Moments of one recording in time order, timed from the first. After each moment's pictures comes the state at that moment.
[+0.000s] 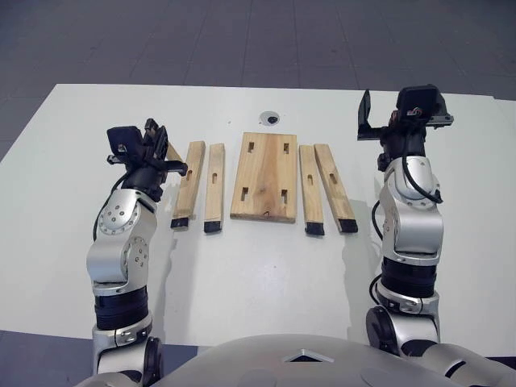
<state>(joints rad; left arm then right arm) -0.11 0.23 0.19 -0.36 -0.35 0.46 -0.02 -0.34 -0.08 -0.11 -0.36 -0.16 0.54 -0.05</state>
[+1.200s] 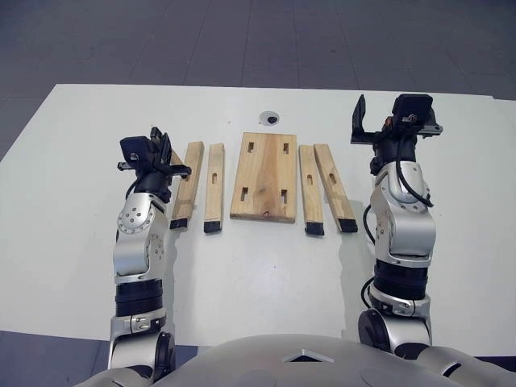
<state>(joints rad) -0.15 0.16 0.18 -0.10 -0.23 0.22 -0.06 -0.33 -0.04 -0.12 -0.31 -0.10 0.51 -0.08</state>
